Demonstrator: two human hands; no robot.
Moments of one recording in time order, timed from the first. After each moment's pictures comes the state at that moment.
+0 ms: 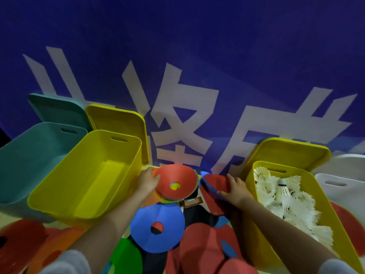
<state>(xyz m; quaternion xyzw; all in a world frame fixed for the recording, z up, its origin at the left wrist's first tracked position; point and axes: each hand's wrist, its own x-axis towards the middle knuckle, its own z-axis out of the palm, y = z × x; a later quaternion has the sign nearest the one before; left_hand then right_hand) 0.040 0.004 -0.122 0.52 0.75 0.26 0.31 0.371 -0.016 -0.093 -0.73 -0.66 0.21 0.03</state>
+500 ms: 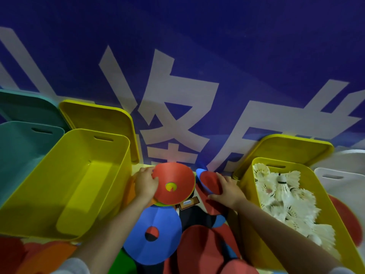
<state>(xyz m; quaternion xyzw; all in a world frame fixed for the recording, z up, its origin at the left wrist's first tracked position) 0.066 0.025 -0.145 0.55 0.76 0.26 0.23 0.353 -0.008 -0.098 -0.70 -0.68 0.22 -0.01</state>
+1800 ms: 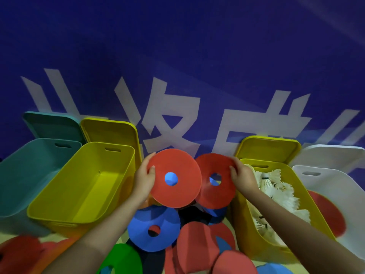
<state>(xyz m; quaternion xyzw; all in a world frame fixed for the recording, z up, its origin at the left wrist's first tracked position) 0.068 -0.046 -0.032 0.54 0.58 0.53 0.31 0.384 -0.053 -0.010 -0.66 -0.66 0.10 0.33</state>
